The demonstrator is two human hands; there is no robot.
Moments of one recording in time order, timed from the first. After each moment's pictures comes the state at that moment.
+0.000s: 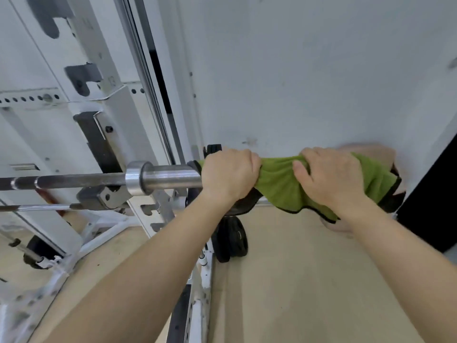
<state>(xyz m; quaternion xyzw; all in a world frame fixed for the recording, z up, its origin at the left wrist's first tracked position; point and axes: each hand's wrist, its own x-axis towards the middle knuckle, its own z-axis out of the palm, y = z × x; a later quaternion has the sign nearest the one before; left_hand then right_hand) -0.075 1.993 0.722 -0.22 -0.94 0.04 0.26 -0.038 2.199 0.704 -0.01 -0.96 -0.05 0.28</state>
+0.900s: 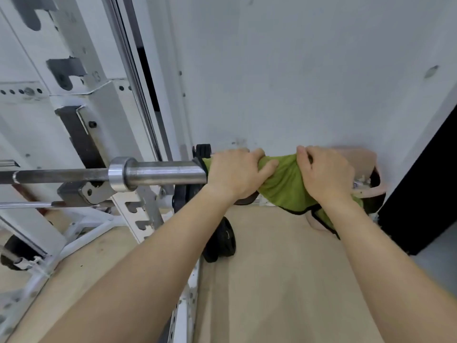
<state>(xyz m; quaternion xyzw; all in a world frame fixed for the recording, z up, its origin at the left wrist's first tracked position) -0.072 2.031 0.716 -0.26 -0.94 -0.05 0.22 -0.035 2.219 0.699 -0.10 -0.92 0.08 0.36</state>
